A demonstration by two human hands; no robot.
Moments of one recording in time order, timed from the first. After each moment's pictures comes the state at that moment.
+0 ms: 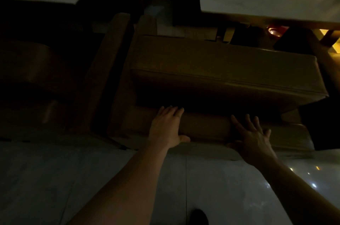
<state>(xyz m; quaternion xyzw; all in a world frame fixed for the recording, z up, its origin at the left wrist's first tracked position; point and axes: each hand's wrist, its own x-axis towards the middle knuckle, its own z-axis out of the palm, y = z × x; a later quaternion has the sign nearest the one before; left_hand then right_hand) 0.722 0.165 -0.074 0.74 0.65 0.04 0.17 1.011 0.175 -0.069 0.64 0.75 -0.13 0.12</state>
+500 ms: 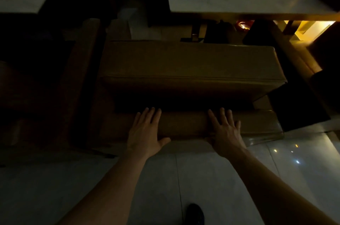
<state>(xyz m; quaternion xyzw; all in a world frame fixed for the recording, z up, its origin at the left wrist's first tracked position) 0.727 0.152 -0.075 0.74 0.65 0.03 0.15 0.996 0.163 -0.062 0.67 0.72 -0.14 0.10</state>
